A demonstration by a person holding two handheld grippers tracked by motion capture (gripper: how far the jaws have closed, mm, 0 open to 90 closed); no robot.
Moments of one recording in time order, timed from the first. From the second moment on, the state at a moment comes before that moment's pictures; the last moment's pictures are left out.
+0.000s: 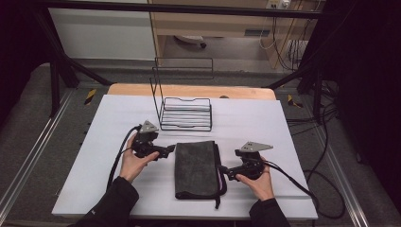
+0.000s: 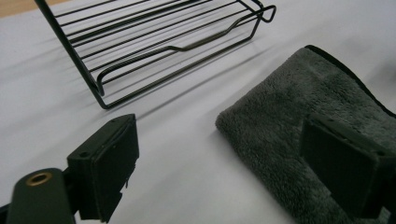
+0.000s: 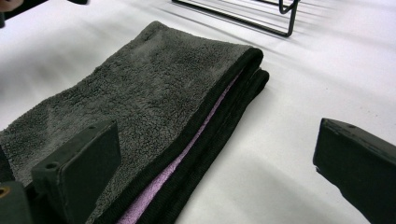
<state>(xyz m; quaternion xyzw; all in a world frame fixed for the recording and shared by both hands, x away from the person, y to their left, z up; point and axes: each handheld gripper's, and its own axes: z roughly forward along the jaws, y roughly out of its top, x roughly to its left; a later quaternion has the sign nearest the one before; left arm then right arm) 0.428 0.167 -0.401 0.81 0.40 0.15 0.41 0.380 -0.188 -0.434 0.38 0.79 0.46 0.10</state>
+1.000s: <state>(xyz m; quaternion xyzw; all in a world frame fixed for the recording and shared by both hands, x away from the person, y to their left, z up) 0.454 0.128 -0.443 0.81 0.44 0.07 0.37 0.383 -0.188 -0.435 0.39 0.79 0.46 0.10</state>
